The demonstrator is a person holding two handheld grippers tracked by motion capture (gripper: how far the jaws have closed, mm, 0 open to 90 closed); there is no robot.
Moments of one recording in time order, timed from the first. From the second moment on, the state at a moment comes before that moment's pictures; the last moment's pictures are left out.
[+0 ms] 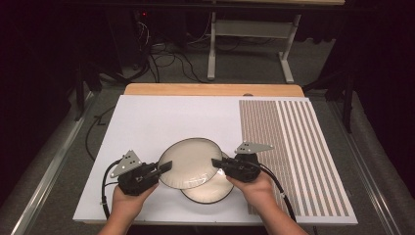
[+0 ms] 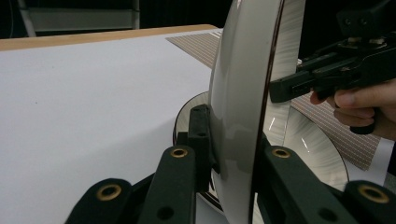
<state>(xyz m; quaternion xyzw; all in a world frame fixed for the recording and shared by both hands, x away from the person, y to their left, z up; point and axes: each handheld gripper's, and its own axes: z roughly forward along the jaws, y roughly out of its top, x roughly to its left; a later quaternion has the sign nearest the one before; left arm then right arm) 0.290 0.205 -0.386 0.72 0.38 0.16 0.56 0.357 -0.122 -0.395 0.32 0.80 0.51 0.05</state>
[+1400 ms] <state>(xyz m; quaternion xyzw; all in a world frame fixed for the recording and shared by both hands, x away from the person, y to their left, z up) 0.318 0.132 -0.353 0.72 0.35 0.15 0.58 0.344 -0.197 -0.341 0.34 0.77 0.52 0.13</state>
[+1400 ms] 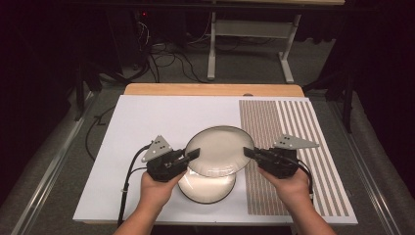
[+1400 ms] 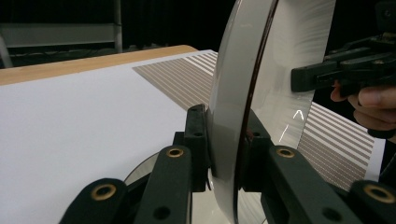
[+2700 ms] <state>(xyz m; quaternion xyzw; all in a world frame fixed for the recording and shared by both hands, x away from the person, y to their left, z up) 0.365 0.003 -0.360 0.77 0.31 0.10 0.55 0.322 -0.319 -0.348 0.41 0.73 0.51 0.20</state>
